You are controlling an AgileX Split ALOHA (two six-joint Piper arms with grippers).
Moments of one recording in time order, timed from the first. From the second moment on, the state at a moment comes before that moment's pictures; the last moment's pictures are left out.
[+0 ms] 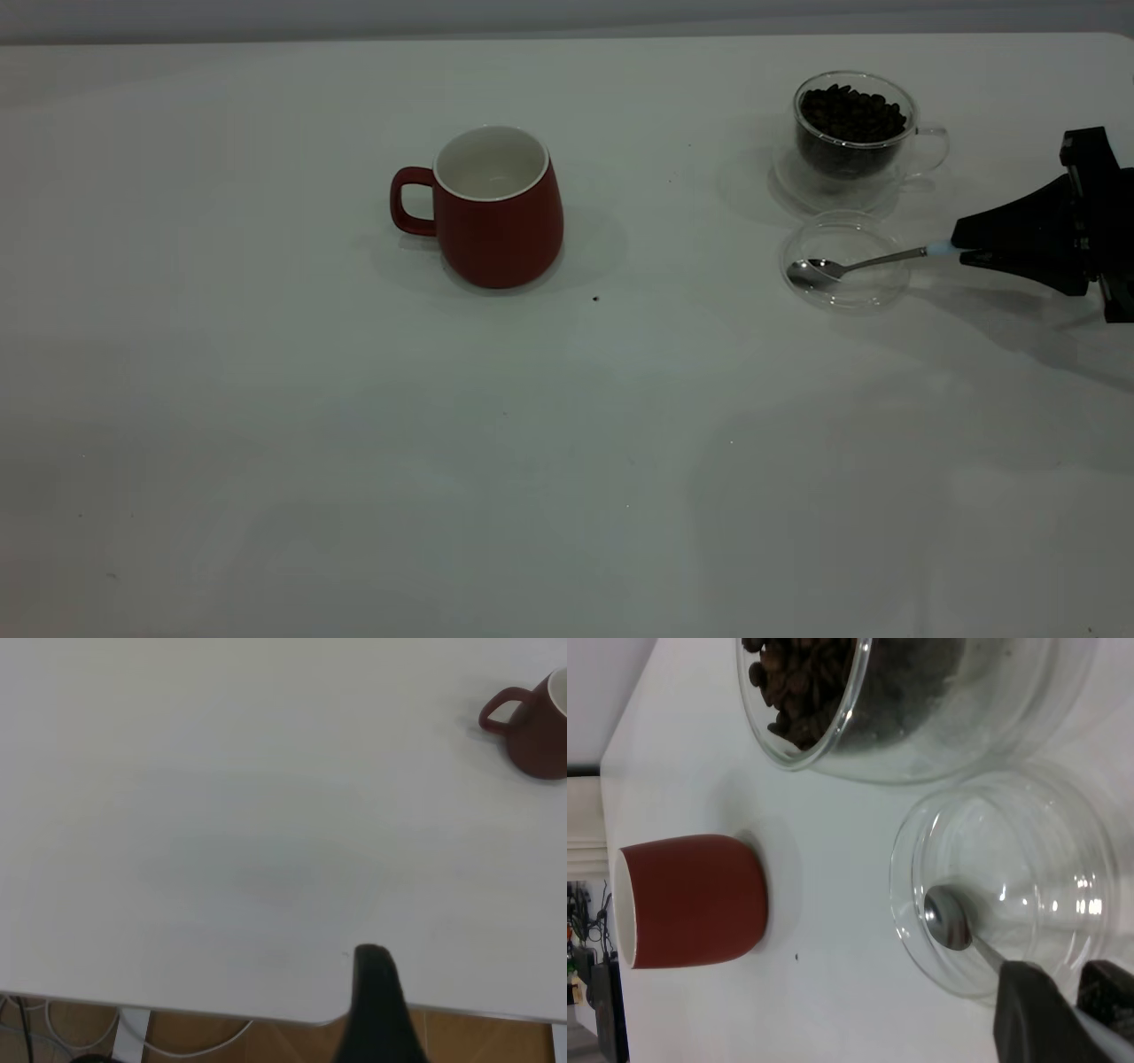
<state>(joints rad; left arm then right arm) -0.04 -0.02 -0.49 0.02 1.15 -0.18 -0.33 2.49 -0.98 1.69 0.95 -1.58</state>
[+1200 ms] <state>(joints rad) -0.04 -0.02 -0.49 0.02 1.15 -0.17 -0.35 2.30 -1.36 1.43 0.92 -1.07</state>
